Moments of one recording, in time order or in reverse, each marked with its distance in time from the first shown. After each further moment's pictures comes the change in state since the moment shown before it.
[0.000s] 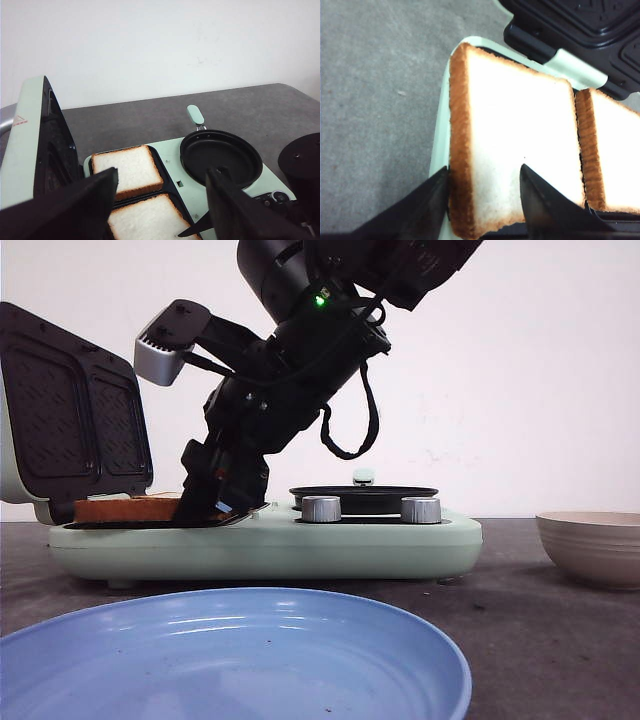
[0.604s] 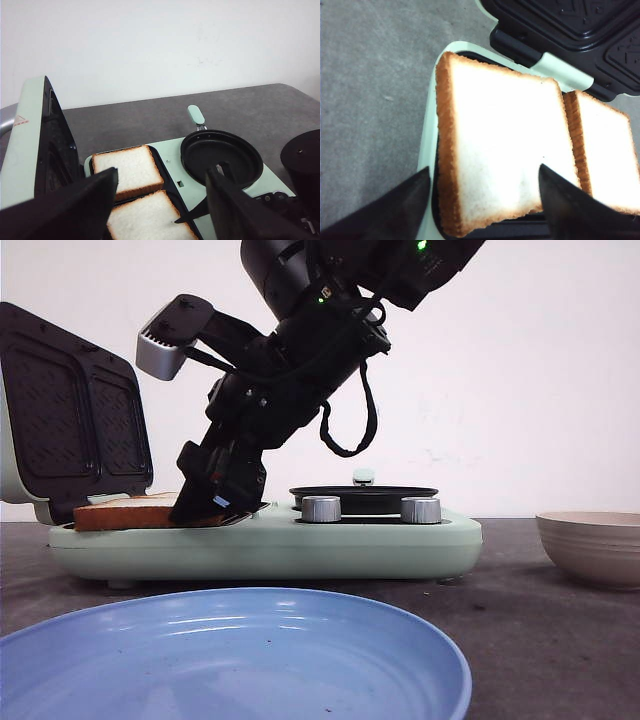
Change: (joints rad) left arm 0.000 0.000 0.000 0.000 0.000 0.000; right arm -0.005 0.000 0.000 0.026 0.000 0.007
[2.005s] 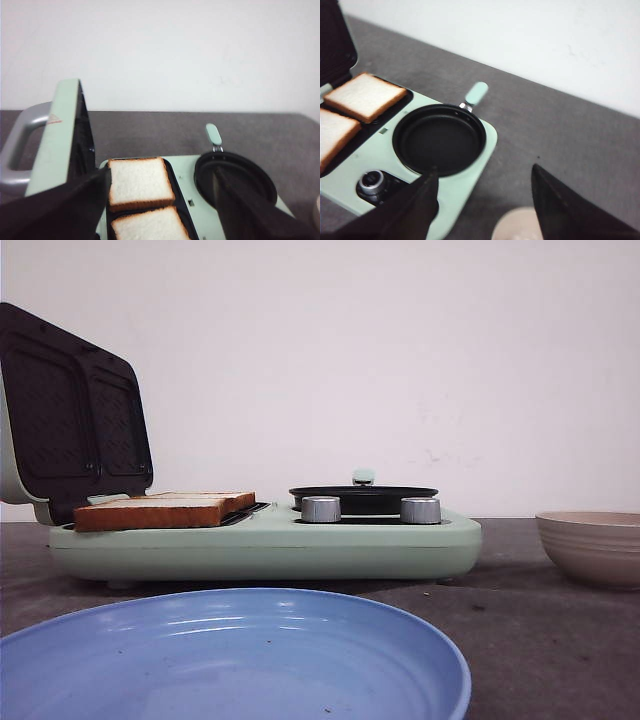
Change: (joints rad) left arm 0.051 0.000 0.000 0.043 -0.069 -0.140; right arm -0.393 -1.058 -0.286 -0.507 0.255 0.849
